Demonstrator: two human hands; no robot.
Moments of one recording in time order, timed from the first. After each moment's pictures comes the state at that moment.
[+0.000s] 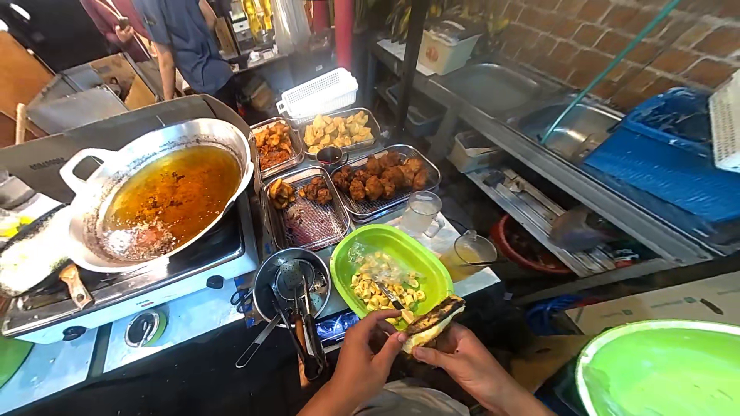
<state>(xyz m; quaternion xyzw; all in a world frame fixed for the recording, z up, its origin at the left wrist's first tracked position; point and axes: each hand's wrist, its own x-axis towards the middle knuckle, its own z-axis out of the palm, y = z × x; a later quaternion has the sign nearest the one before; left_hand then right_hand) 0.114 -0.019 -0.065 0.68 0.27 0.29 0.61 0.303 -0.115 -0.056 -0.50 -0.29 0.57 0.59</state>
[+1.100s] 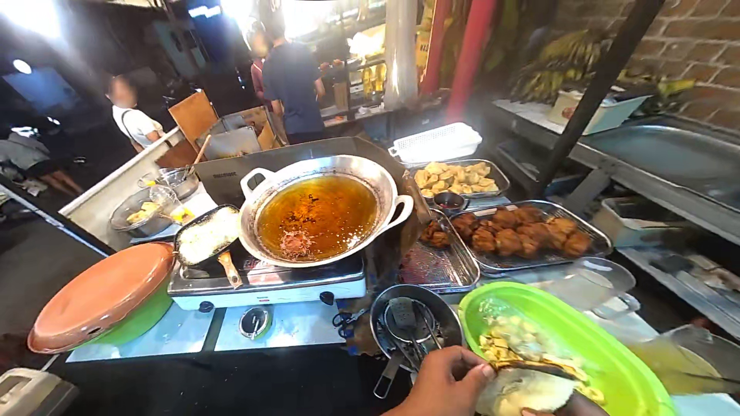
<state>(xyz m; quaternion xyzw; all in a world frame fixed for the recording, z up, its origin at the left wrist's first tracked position) -0.010 0.054 -0.040 0.61 0.28 0.32 0.67 0.182 -0.048 -0.042 -0.47 -0.42 0.52 0.58</state>
